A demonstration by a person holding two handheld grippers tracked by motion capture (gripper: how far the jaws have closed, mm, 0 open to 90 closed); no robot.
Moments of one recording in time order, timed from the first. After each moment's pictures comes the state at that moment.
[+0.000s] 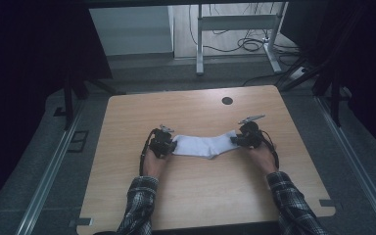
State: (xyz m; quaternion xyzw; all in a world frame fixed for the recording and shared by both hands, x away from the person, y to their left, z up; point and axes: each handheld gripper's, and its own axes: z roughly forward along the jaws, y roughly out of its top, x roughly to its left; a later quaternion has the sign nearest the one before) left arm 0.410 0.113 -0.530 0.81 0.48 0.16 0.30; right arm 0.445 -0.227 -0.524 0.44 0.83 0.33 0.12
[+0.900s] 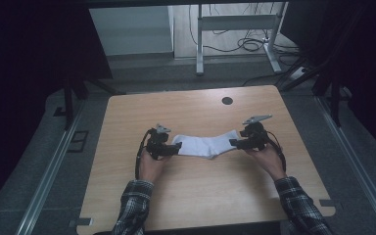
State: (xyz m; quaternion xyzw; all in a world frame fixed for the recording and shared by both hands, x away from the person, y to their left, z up) left arm 0.387 0.118 -0.505 0.79 0.46 0.15 0.37; right arm 0.418 -0.231 -0.492 0.40 0.83 0.36 0.12
